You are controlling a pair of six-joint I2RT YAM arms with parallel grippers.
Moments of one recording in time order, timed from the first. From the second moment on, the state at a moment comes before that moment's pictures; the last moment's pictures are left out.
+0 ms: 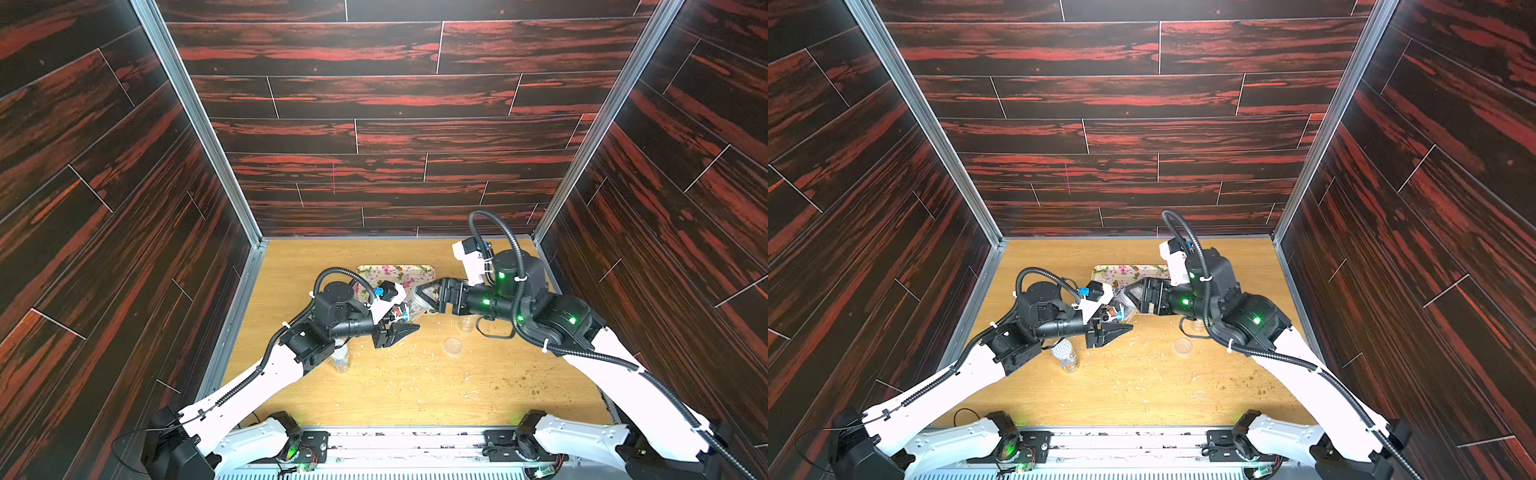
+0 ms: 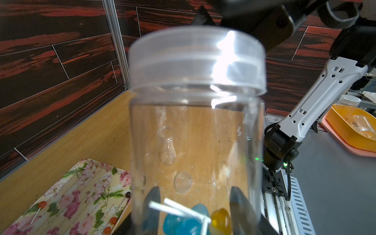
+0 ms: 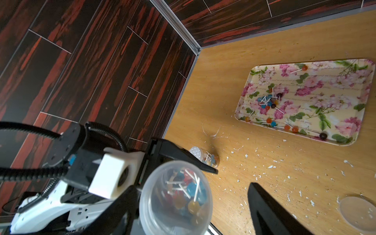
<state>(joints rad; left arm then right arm) -0.69 1.10 0.89 -0.02 0.63 0.08 0.80 1.16 1.46 -0.74 -0.20 0.70</state>
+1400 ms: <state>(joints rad) -0.68 1.10 0.88 -0.03 0.63 0.10 0.83 1.12 1.36 -0.64 -0.27 0.45</state>
